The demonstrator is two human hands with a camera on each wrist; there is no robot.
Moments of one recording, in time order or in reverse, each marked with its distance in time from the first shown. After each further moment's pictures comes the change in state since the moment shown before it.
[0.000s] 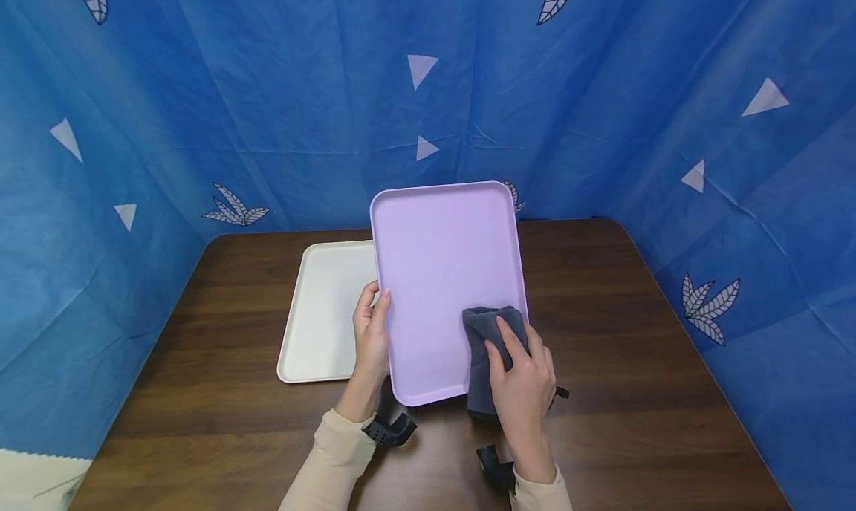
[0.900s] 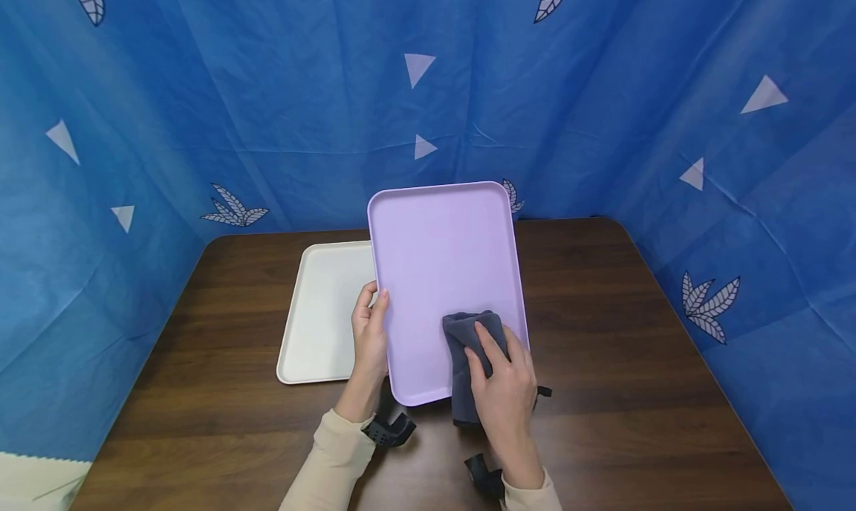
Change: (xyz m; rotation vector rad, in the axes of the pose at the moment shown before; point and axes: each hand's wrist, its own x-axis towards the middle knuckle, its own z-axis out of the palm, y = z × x) left_hand -0.001 -0.001 0.001 0.017 -0.001 0.002; right_hand -0.011 -0.011 0.008 0.033 -0.021 -0.078
